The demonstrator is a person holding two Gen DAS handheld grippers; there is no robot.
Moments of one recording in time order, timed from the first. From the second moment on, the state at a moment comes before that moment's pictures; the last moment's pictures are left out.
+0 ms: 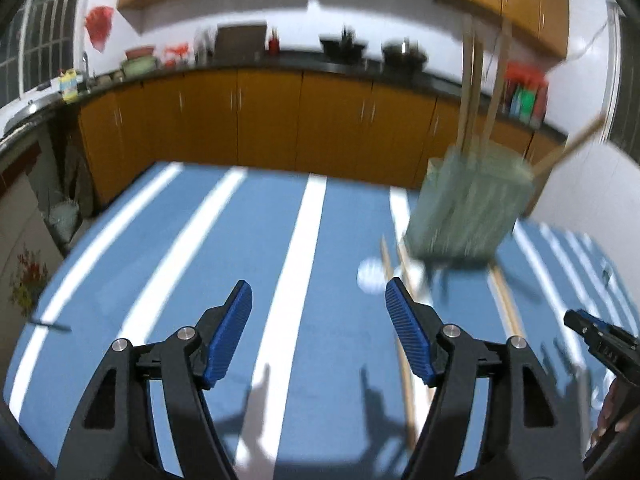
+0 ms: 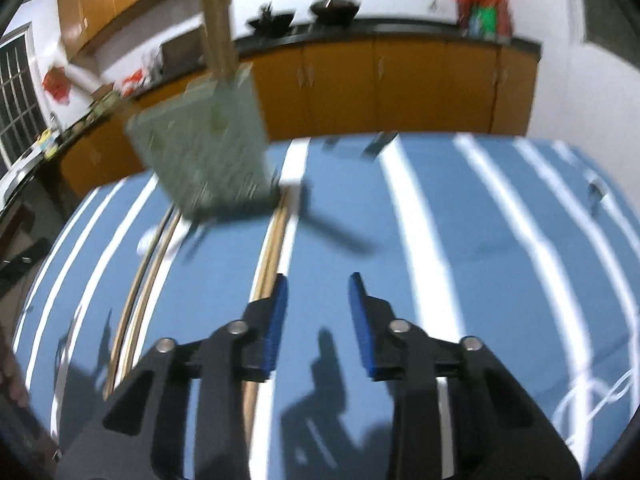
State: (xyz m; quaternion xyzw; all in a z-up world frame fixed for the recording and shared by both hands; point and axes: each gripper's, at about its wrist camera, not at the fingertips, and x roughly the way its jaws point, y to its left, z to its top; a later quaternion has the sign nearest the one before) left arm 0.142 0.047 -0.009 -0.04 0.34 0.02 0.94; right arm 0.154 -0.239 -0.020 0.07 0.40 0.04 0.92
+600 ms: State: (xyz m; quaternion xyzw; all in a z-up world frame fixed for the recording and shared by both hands) left arm 0.138 0.001 -0.066 -0.01 0.43 -0.07 0.90; right arm 0.157 -0.205 -0.054 0.03 0.44 0.04 0.90
